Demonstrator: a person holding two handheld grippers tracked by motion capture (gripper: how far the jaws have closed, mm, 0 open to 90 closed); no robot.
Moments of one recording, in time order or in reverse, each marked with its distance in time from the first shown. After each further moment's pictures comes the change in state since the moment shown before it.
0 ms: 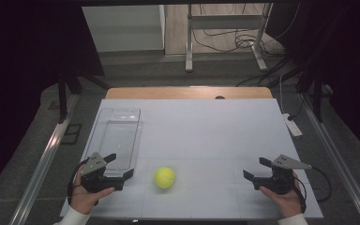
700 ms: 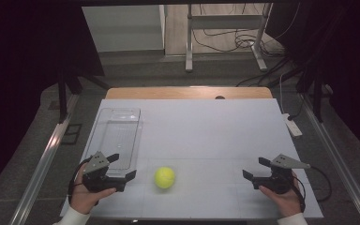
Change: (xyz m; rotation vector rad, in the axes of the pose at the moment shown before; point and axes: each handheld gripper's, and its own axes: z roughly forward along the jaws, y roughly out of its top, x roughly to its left) left arm -0.008 0.013 -0.001 0.032 -0.047 0.028; right arm 0.000 0.000 0.002 0.006 -0.001 -0.002
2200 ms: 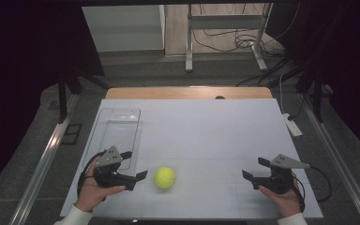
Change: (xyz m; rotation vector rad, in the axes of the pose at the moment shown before) left arm -0.017 0.029 0.014 0.064 -0.100 0.067; right arm 0.000 -0.001 0.001 0.004 0.006 0.000
